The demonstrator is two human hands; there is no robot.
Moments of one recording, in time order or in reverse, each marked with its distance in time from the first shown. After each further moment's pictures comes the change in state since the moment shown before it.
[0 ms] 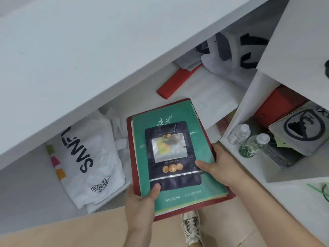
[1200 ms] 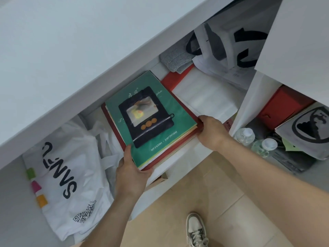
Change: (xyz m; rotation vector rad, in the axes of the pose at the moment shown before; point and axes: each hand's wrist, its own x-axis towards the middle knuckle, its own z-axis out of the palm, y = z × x) left_hand 0.110 0.057 0.043 0.714 -0.010 0.466; right_hand 0.116 -0.053 -0.031 -0.501 0.138 -0.235
